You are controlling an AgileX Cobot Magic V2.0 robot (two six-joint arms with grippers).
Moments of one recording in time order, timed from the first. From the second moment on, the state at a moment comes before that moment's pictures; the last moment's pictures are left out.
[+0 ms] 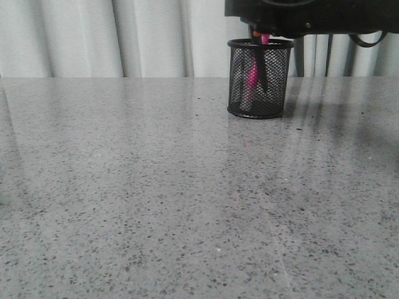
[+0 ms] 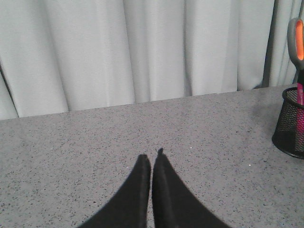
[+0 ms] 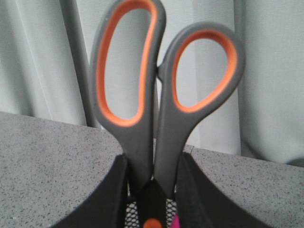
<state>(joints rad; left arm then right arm) -0.23 0.63 -0.50 -0.75 0.09 0.81 0.41 1.70 -0.93 0.11 -0.70 -0.07</state>
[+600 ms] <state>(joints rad) -0.23 0.63 -0.50 -0.75 0.09 0.81 0.41 1.70 -0.92 0.11 -0.70 -0.07</state>
